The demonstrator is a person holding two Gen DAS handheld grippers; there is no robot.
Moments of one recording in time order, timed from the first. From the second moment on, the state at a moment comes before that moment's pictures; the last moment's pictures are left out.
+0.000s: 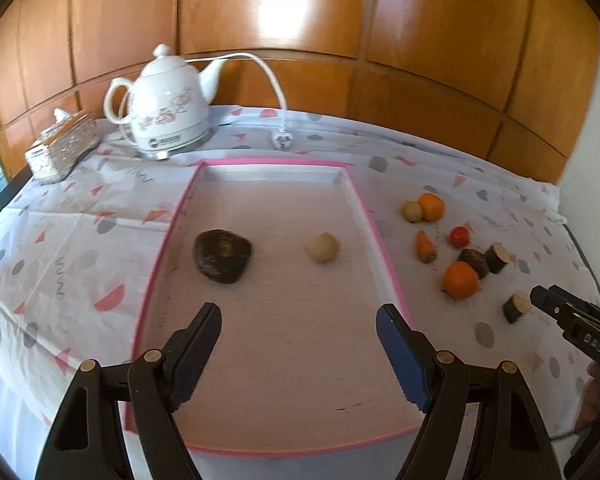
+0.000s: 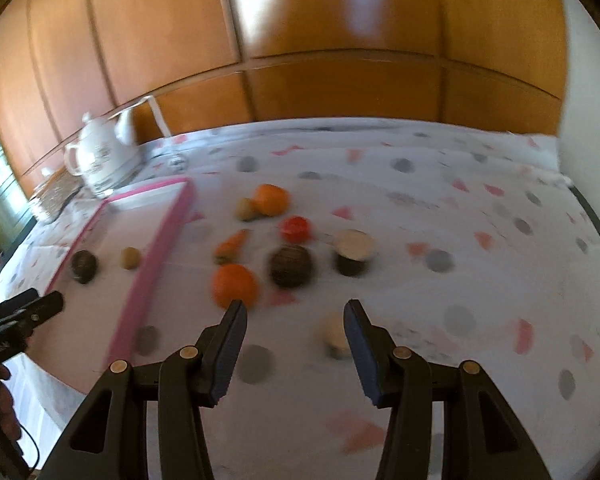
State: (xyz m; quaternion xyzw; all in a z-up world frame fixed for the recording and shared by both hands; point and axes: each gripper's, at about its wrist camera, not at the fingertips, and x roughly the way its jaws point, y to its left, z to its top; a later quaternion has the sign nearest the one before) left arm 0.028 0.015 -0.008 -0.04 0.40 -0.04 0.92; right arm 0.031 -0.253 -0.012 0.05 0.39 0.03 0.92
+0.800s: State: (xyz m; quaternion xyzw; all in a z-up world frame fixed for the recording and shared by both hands) left arm 0.053 -0.185 -0.031 0.06 0.45 -0.28 0.85; right arm 0.017 -0.359 -0.052 0.11 0.43 -0.09 0.89
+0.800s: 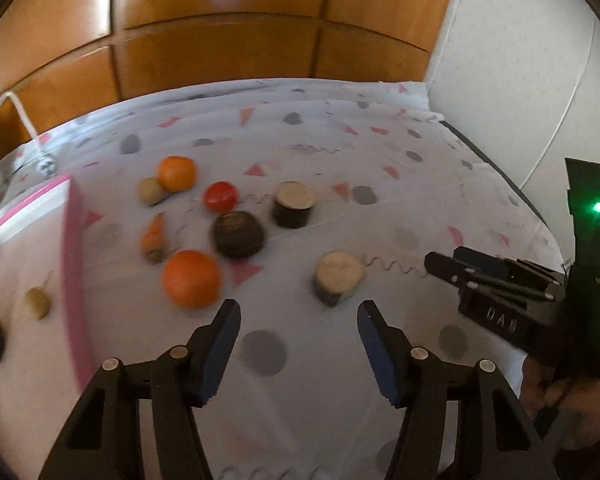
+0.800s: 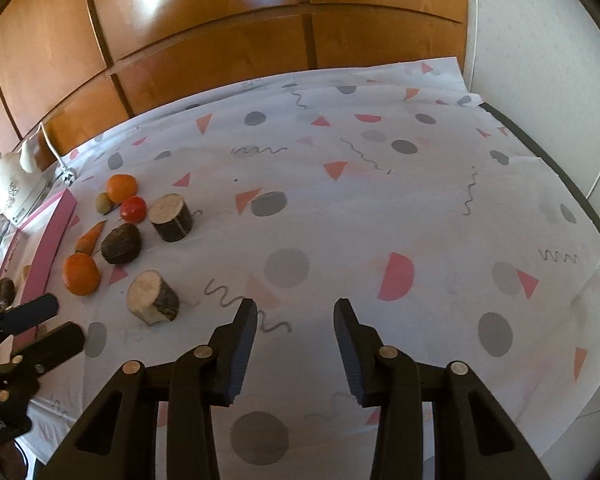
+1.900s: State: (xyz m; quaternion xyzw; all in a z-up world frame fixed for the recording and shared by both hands) left arm 0.025 -0.141 -0.062 0.09 0.41 -0.25 0.87; right arm 0.016 -0.340 -0.069 0.05 0.43 -0.09 0.90
